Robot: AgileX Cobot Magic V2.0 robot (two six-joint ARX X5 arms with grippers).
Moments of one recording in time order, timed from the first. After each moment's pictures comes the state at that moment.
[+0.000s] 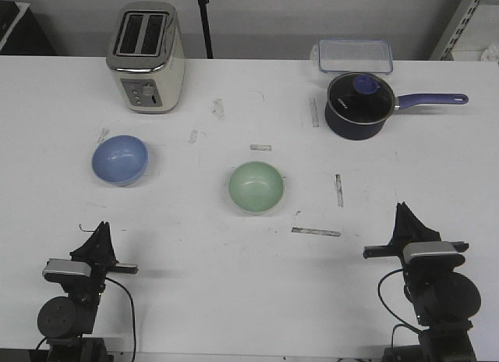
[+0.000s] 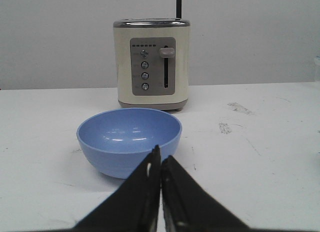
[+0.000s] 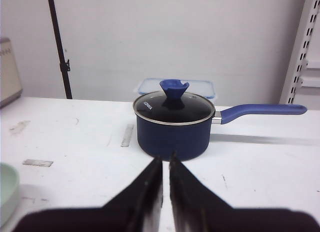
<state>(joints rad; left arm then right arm) -0.01 0.01 0.03 0.18 0.02 0.01 0.09 0.39 0.43 -0.08 0.01 0.00</state>
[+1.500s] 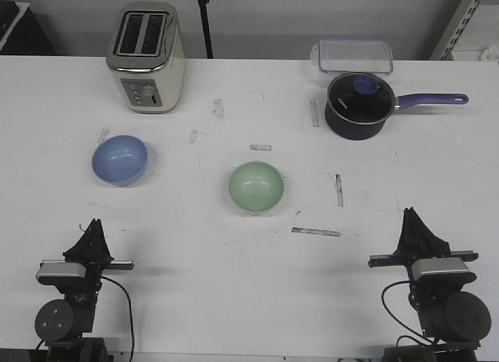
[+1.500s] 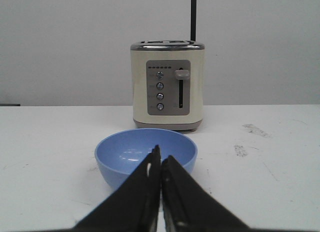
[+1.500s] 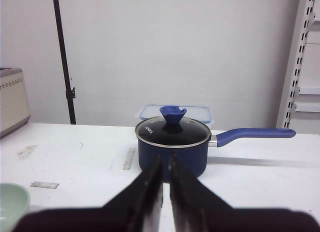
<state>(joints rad) -0.01 0.01 0.05 0.23 -0.04 0.01 0.09 0.28 0.43 -0.09 0.00 0.00</state>
